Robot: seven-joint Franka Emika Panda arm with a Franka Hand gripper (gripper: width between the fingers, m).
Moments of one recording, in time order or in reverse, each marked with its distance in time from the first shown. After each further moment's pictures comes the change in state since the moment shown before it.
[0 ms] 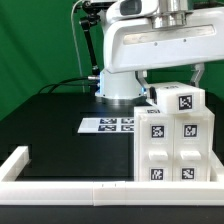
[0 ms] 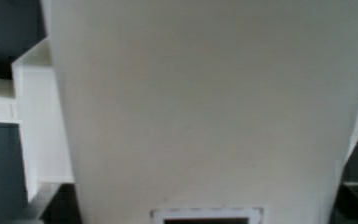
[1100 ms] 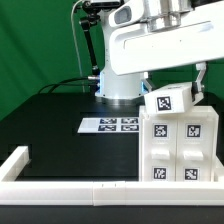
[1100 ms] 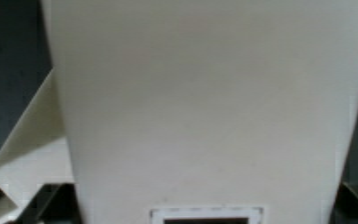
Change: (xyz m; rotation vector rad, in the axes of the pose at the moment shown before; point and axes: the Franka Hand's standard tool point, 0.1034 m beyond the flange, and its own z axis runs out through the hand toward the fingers) arm 0.000 -0.010 0.001 0.047 0.058 0.756
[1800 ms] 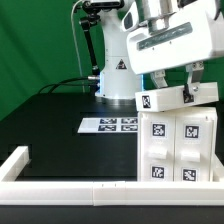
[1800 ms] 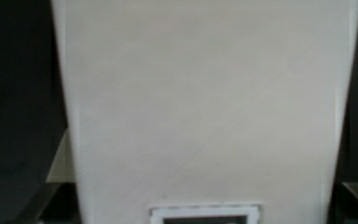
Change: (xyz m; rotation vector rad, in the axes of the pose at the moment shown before) arm -0.001 -0.001 0.001 0.022 -0.024 0.538
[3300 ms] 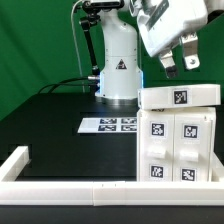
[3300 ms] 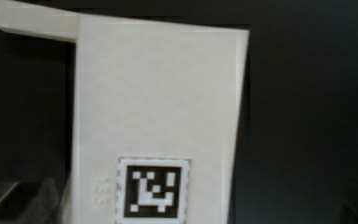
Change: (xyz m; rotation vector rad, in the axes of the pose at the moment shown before) arm -0.002 -0.016 -0.036 0.083 -0.074 0.286
